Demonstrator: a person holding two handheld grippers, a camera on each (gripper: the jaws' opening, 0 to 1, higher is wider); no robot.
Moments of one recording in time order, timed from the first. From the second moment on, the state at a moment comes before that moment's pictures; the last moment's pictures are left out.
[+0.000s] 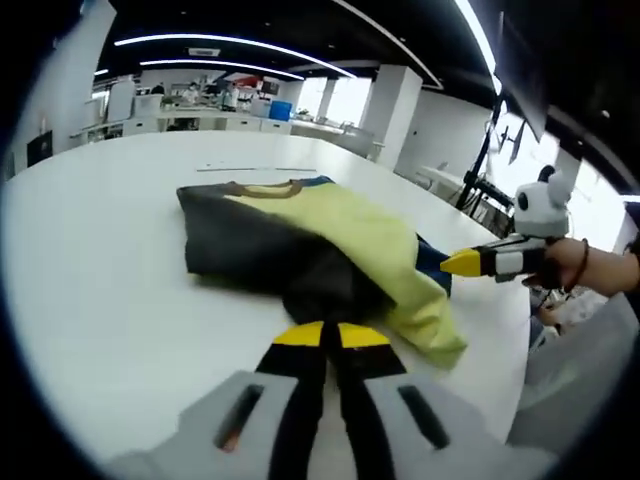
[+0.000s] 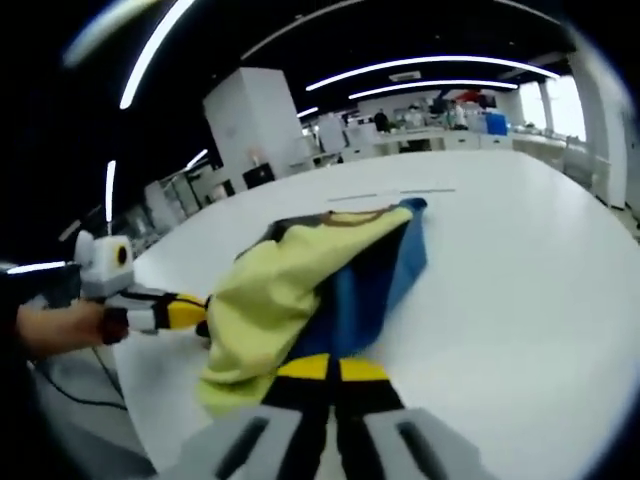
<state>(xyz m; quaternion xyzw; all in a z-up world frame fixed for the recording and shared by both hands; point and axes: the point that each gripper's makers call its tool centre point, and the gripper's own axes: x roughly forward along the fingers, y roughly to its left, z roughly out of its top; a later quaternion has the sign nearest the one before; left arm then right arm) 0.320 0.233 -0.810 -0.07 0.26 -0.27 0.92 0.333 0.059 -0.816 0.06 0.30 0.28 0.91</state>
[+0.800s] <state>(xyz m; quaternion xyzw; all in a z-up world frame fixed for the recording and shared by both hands) 0.331 0.359 -0.741 -0.05 0.18 -0.14 0.97 0.372 -0.025 -0.778 0.00 0.27 0.22 0.94</state>
